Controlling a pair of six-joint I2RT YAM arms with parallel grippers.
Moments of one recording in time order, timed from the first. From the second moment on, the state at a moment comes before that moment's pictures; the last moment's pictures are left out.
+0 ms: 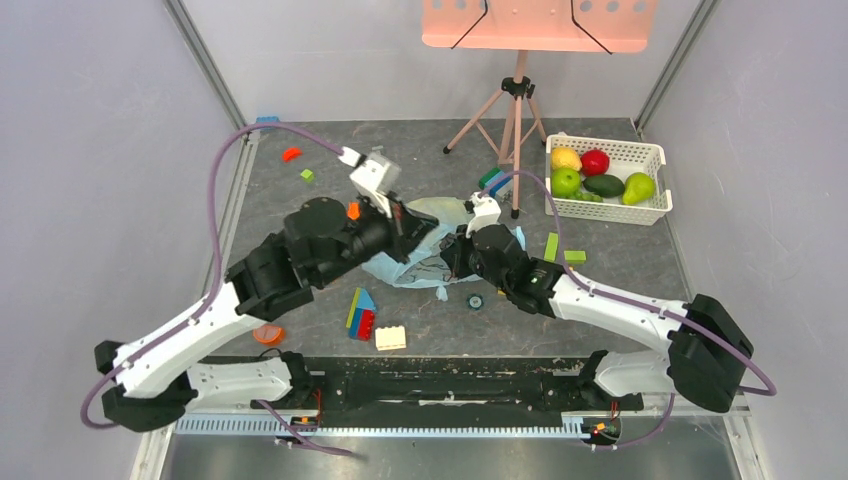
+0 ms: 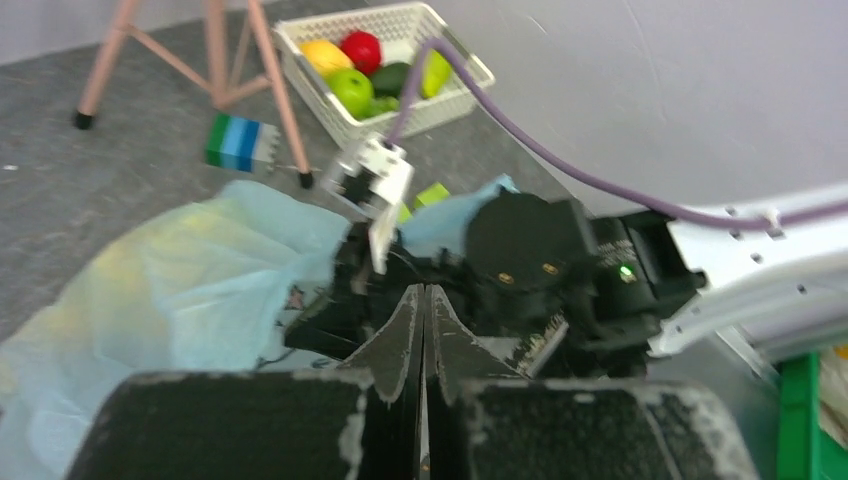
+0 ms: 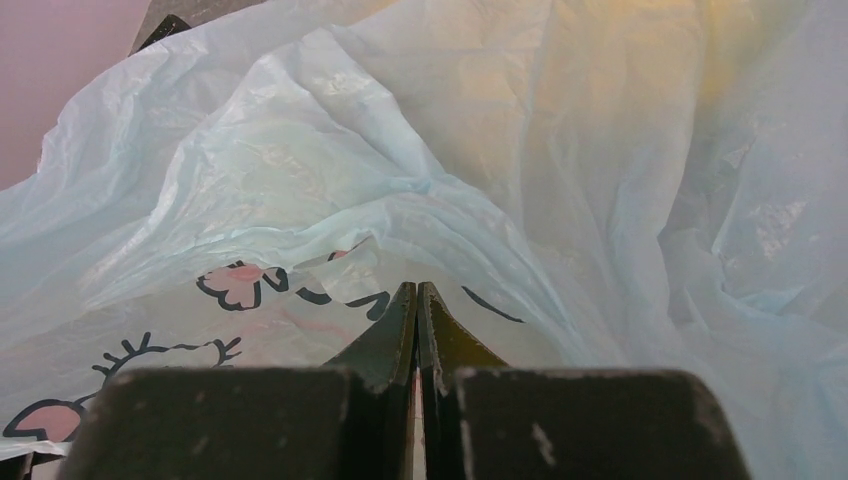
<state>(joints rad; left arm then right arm) -0.99 1.00 1.29 -0.41 -0.16 -0.36 0.90 1.28 0.78 0.06 0.23 0.54</state>
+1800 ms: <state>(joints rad) -1.20 1.32 0.98 -0.33 -0.59 -0.55 0.85 1.22 0.66 0.16 0.13 0.64</state>
